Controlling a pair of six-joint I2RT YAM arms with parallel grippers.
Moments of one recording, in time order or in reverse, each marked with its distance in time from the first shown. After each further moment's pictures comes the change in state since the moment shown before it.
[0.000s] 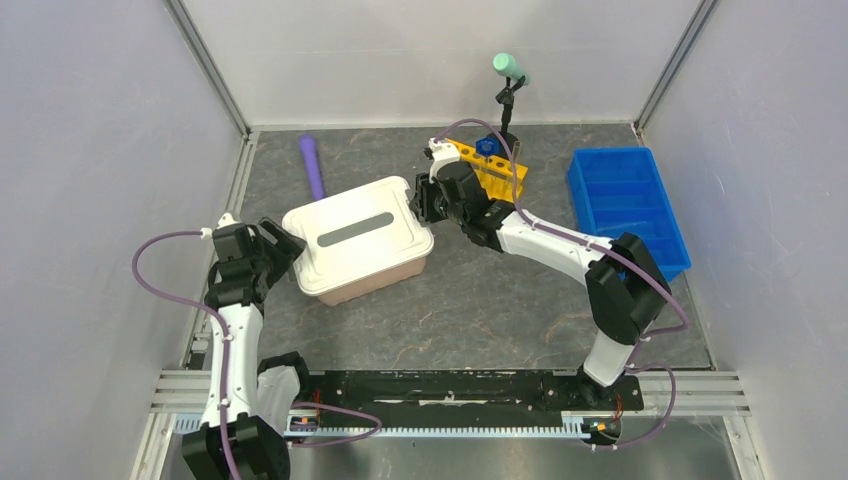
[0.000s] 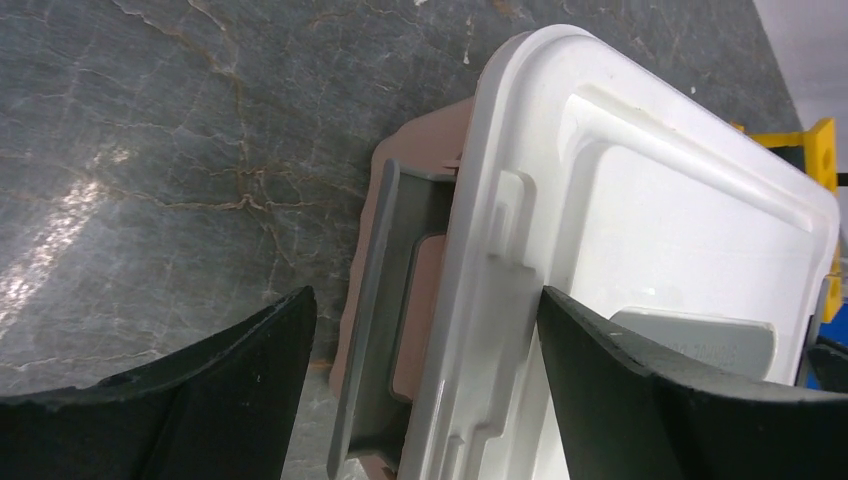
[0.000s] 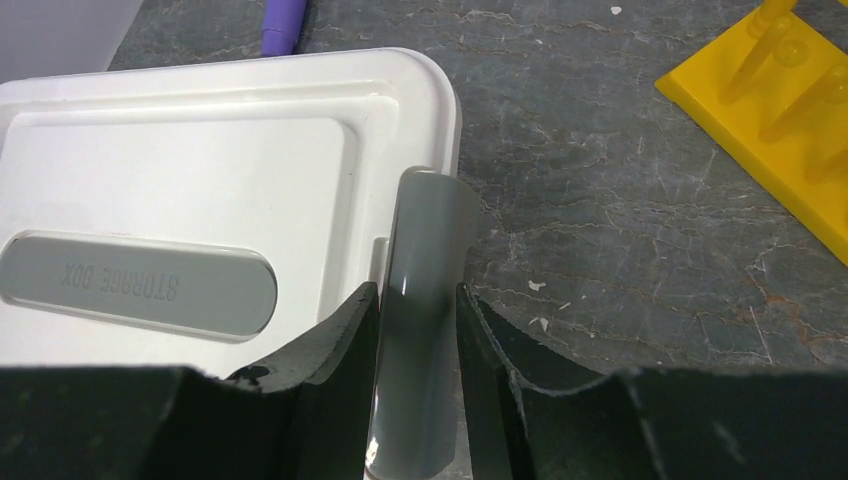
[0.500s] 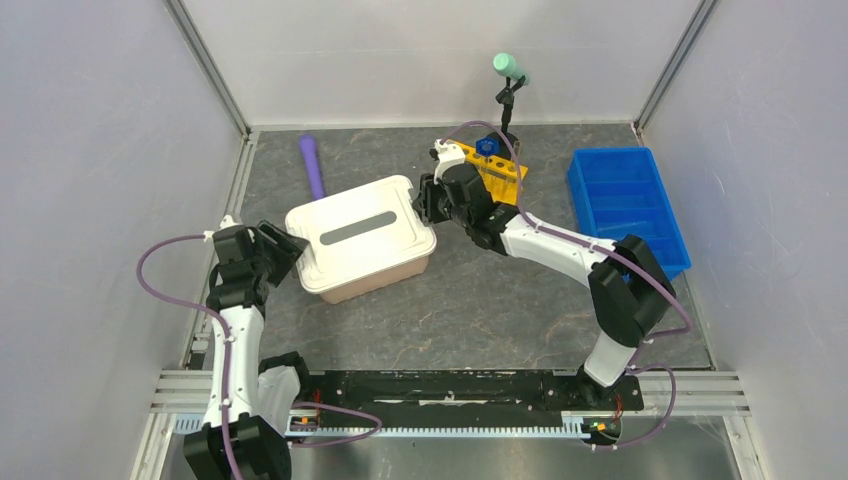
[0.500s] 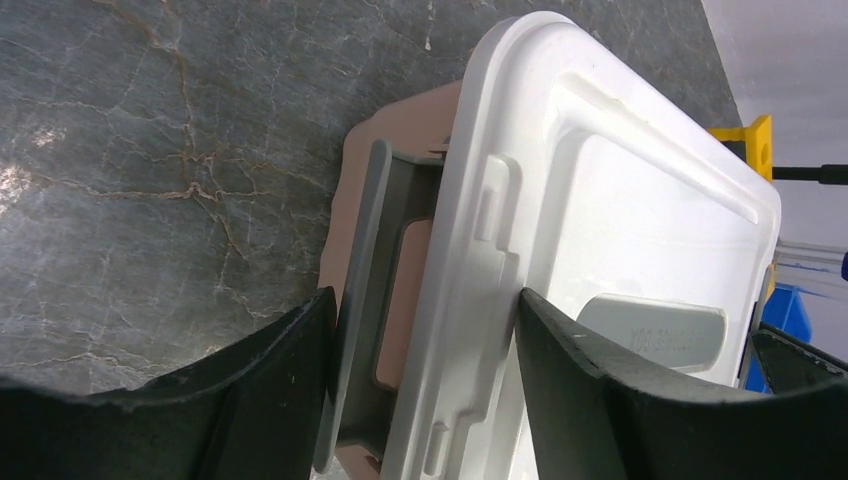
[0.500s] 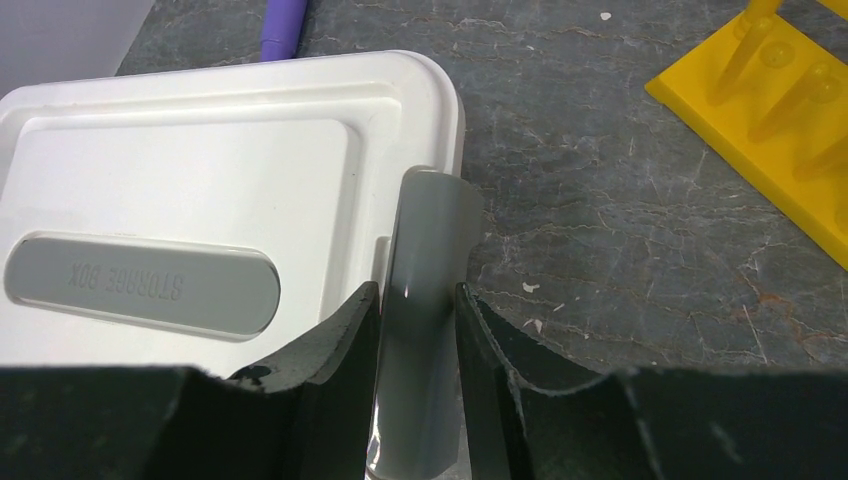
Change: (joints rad) left arm 0.009 -0.009 -0.036 0.060 0.076 -0.089; right arm -0.007 -0.022 -0.049 0.054 0.000 0.009
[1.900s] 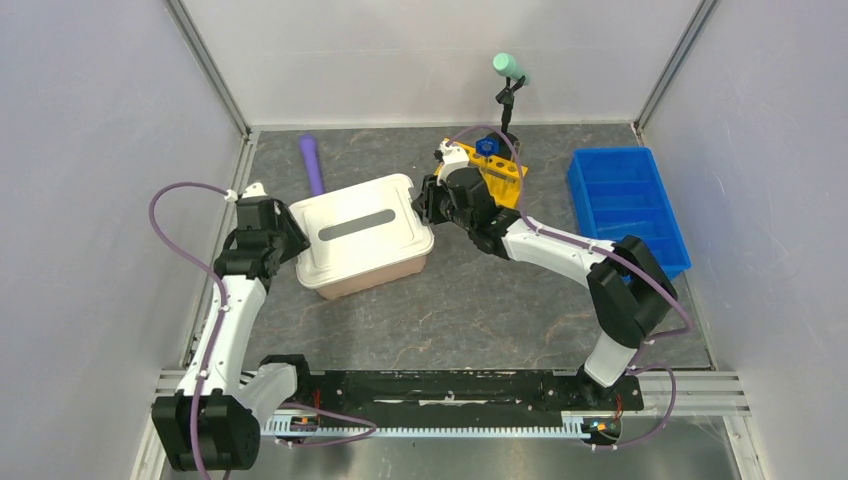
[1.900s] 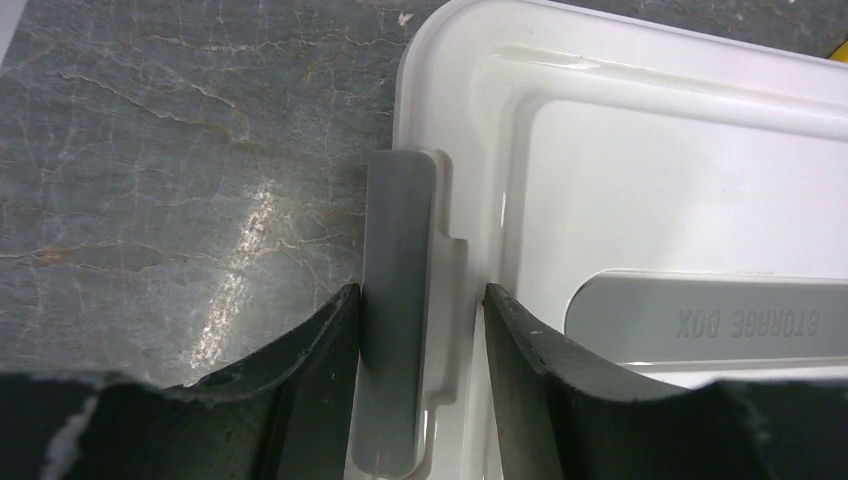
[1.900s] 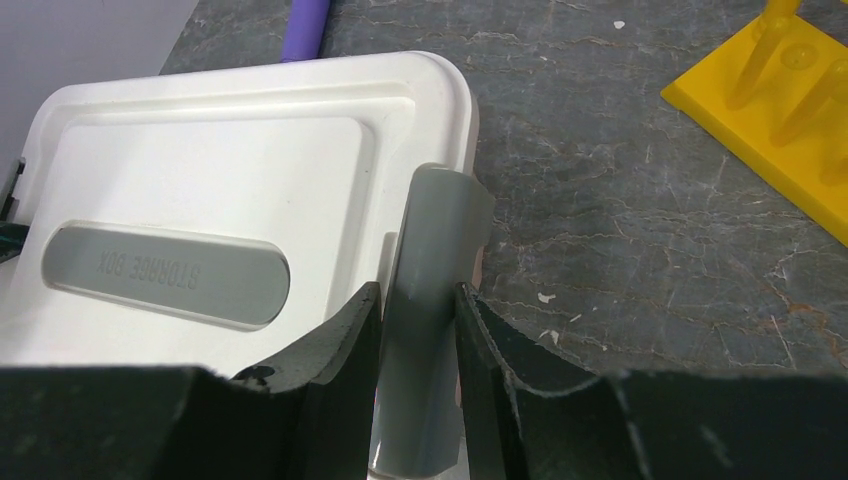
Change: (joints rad) left arm -0.227 0.167 0.201 -0.111 -0.279 0.257; right arm -0.004 -0.010 -0.062 0.102 -0.029 0.042
